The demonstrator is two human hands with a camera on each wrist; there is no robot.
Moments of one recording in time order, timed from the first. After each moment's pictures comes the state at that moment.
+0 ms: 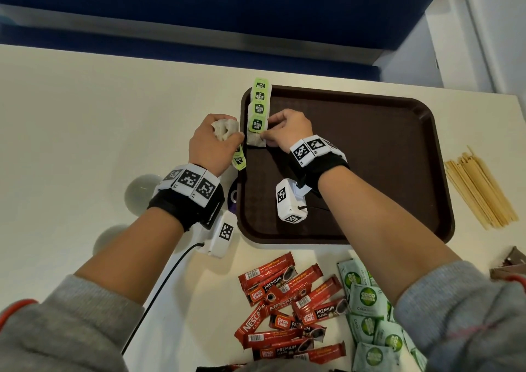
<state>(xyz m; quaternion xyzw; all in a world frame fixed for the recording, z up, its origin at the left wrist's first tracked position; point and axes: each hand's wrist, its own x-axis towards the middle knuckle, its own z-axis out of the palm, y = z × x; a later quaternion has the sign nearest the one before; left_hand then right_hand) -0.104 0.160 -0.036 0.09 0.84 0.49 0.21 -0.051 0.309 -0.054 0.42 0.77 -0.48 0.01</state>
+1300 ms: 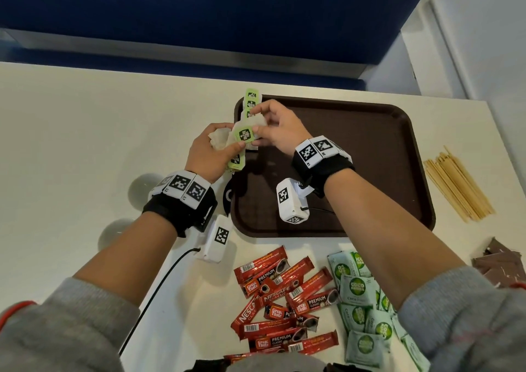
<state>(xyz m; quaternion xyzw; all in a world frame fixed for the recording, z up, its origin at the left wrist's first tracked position) -0.088 0.146 -0.024 0.13 0.77 0.57 0.26 -0.028 0.298 -0.005 0.25 0.75 -0.62 -0.01</state>
